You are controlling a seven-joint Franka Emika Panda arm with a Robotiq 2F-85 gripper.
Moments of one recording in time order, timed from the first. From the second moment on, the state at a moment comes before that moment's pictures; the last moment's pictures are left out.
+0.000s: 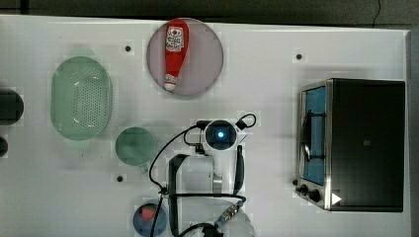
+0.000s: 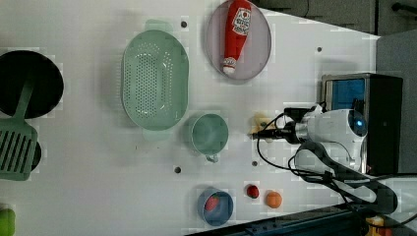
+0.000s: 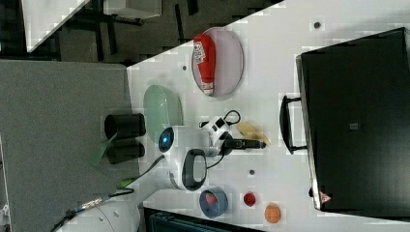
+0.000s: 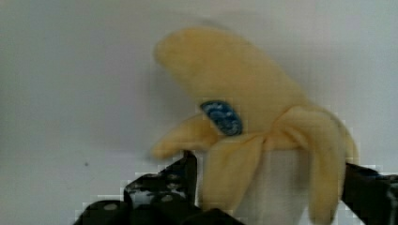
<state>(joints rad) 0.04 0.41 -0.07 -2.45 -0.03 1.13 -0.76</state>
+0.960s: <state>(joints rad) 0.03 0.01 -0.09 -2.40 -0.02 0.73 -0.77</state>
